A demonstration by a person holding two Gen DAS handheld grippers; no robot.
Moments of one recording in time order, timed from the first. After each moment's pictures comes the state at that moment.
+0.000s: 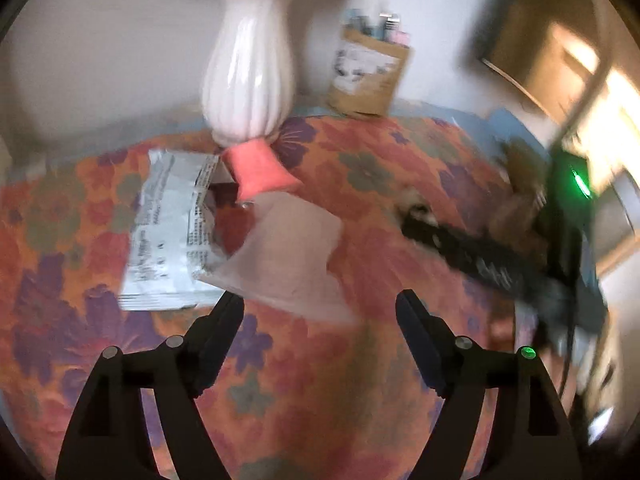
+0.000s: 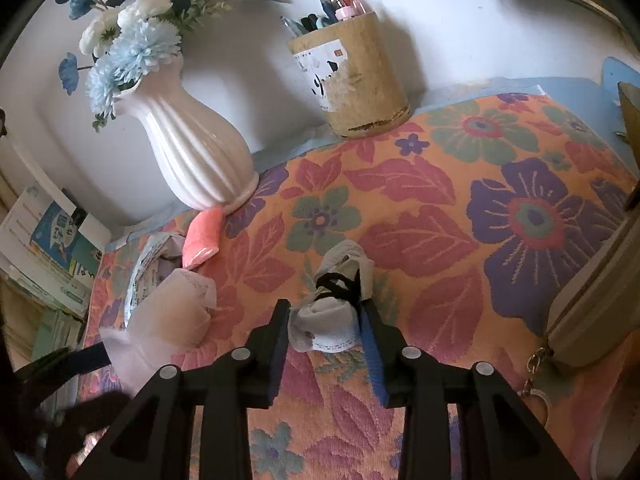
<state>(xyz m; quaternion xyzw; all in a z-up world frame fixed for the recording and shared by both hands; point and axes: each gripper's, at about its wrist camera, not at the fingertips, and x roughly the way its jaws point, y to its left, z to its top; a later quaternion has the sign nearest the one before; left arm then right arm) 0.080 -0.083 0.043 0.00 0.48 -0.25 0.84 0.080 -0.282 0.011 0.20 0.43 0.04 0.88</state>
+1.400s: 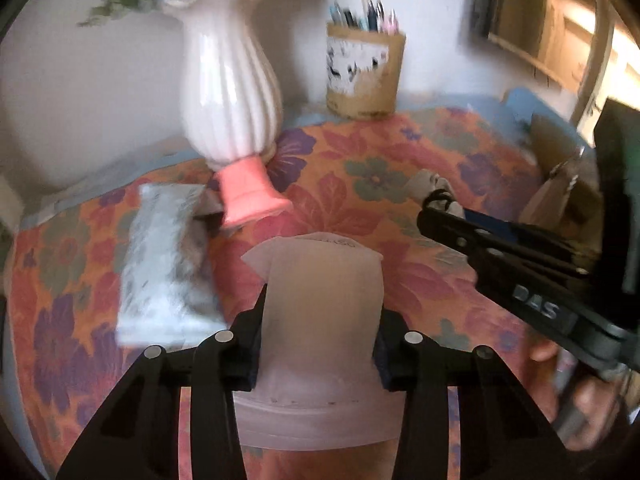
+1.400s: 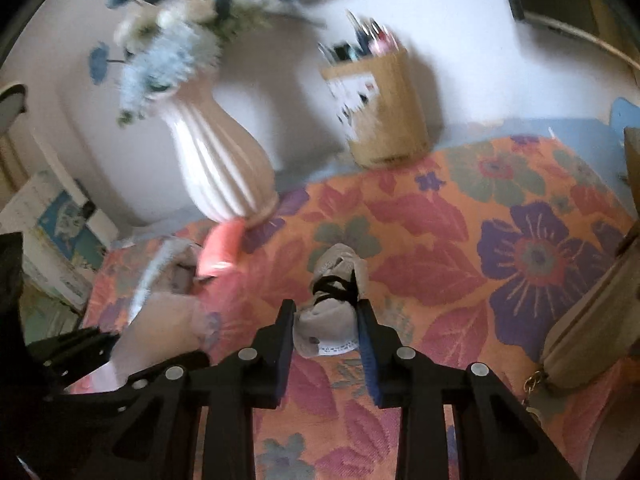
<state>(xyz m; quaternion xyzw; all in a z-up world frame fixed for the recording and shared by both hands) 0.065 -0.097 0.049 0.08 0.44 -0.22 0.87 0.068 -0.267 0.028 0.15 0.38 0.05 0.91</state>
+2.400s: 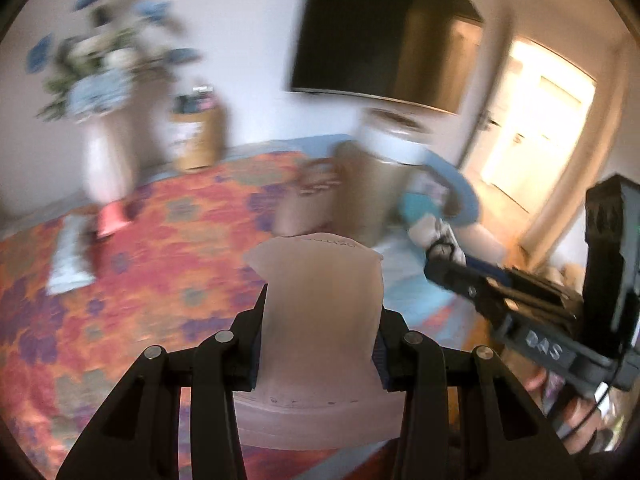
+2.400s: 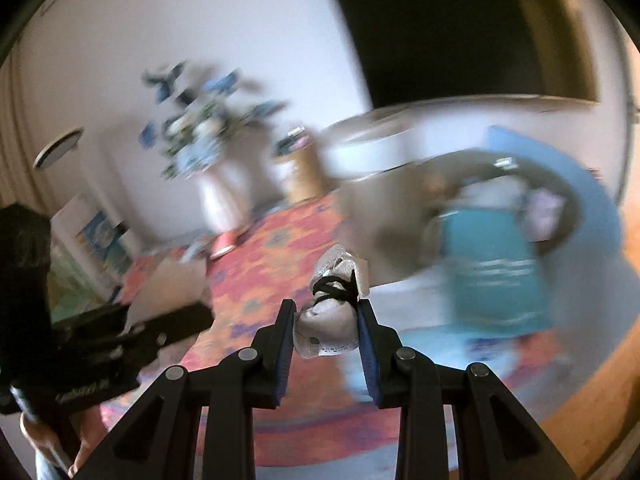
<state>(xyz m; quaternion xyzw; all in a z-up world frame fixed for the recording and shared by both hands) -0.119 -0.191 0.131 0.05 0.36 -0.39 0.85 -0.186 -0.353 0.138 0.16 0.31 -0.05 0.94</state>
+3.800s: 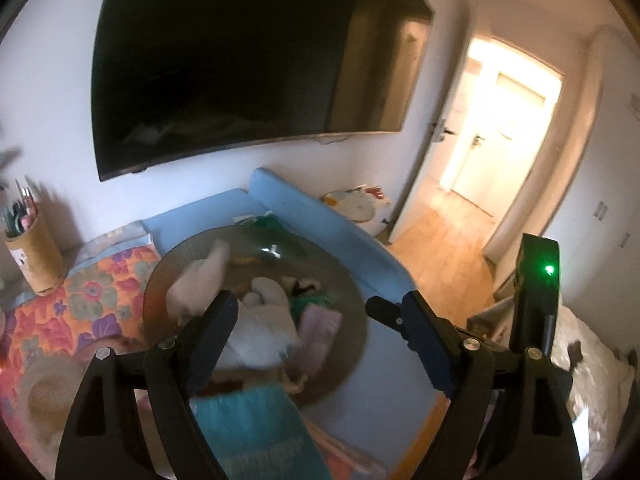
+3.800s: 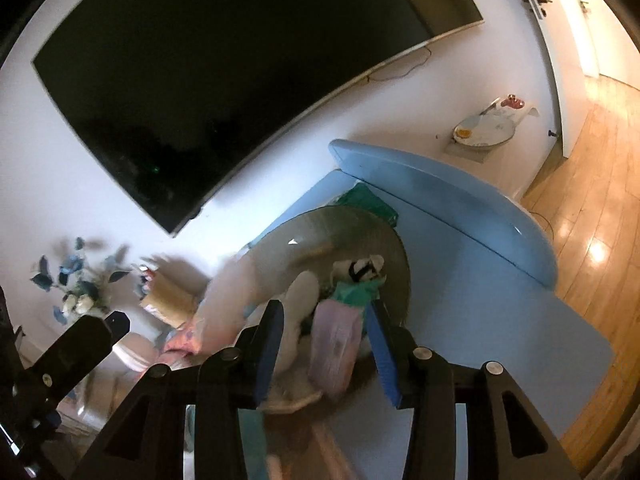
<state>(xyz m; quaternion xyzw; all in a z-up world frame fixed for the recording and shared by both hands) -0.080 -0.450 0.193 0.04 0.32 -0.46 0.83 -0.162 -0.641 0.139 0.34 0.29 -0.14 0.88</state>
